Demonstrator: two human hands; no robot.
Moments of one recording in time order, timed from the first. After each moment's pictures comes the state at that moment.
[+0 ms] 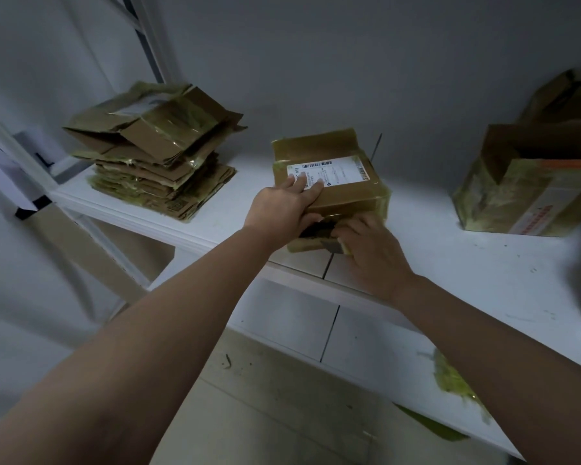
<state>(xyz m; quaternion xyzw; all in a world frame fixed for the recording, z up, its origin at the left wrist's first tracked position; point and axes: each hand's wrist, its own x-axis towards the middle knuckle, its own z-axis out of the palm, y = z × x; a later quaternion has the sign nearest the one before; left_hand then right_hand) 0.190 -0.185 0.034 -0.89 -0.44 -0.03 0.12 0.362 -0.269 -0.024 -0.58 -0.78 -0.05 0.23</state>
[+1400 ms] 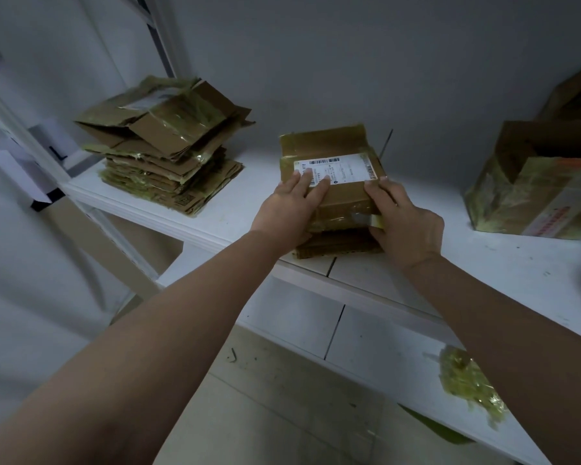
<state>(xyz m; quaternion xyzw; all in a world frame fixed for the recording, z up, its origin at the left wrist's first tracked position) 0.195 -0.196 0.026 -0.88 -0.46 -0.01 0.09 0.392 -0.251 -0.014 -0.67 -0.69 -0.16 0.22</state>
